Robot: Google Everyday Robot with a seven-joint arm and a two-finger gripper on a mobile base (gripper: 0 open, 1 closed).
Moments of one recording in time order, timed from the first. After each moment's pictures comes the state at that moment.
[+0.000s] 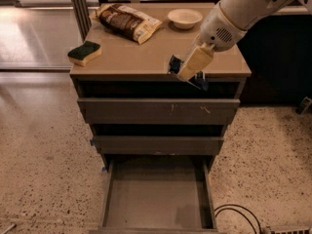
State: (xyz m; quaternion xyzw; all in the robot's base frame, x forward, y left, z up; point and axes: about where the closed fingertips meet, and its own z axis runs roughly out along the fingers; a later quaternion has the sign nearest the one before) arm 0.585 -0.093 0.920 -0.58 0.77 0.15 0.24
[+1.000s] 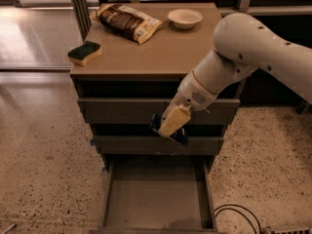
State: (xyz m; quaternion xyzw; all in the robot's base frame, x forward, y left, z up) arm 0.508 -0.042 0.796 -0.58 0.76 0.24 0.16
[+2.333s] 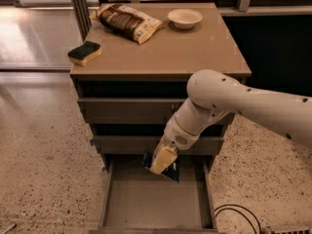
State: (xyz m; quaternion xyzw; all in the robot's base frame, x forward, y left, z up) arm 0.464 -0.016 0.687 -0.59 0.76 0.23 0.12
